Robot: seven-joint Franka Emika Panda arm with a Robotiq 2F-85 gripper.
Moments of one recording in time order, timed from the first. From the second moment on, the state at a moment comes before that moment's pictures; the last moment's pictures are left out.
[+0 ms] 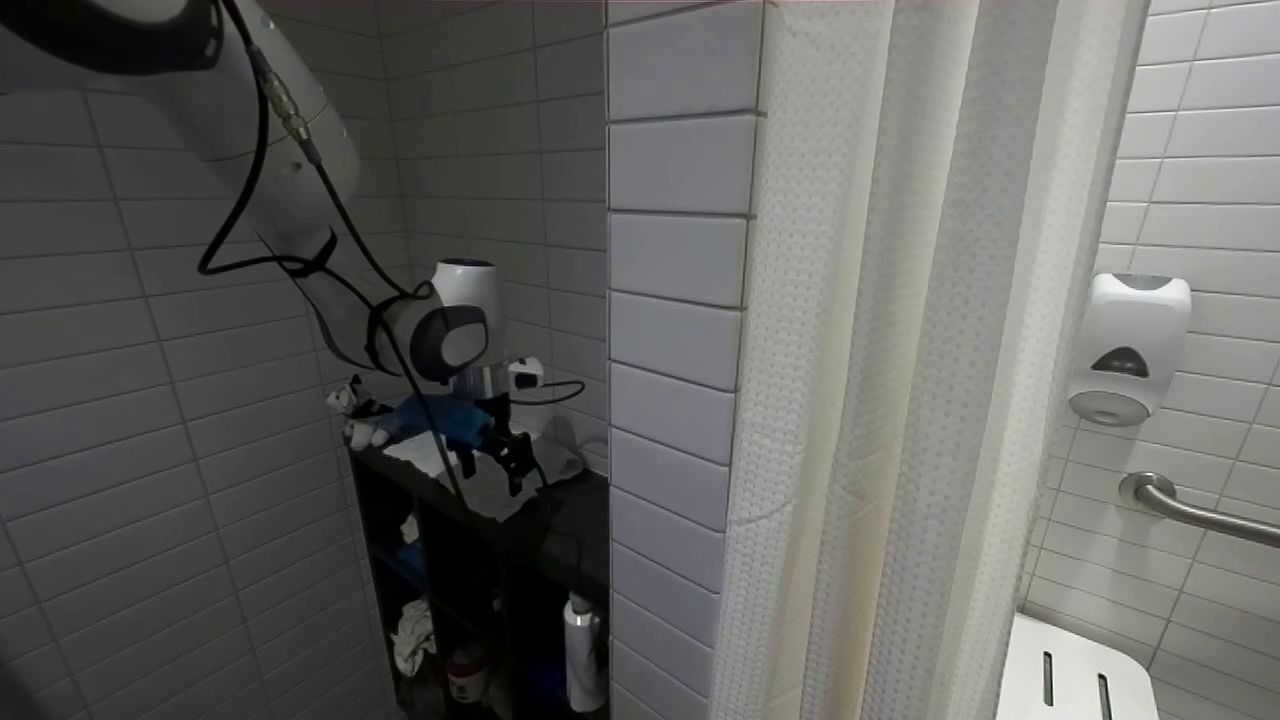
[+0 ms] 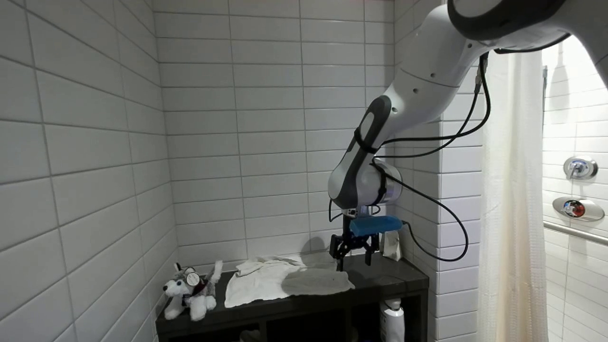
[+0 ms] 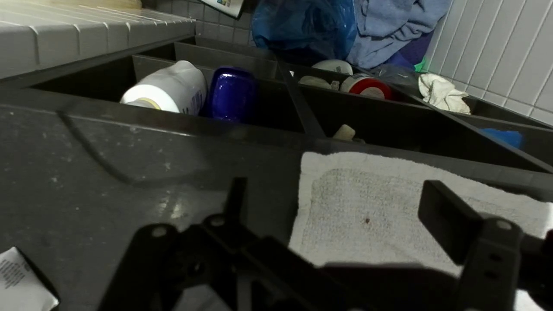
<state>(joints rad) -0.06 0.38 -0.07 -2.19 0.14 2.63 0.04</state>
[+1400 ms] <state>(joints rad) -0.06 0.47 -0.07 -2.14 0.14 2.76 0.05</state>
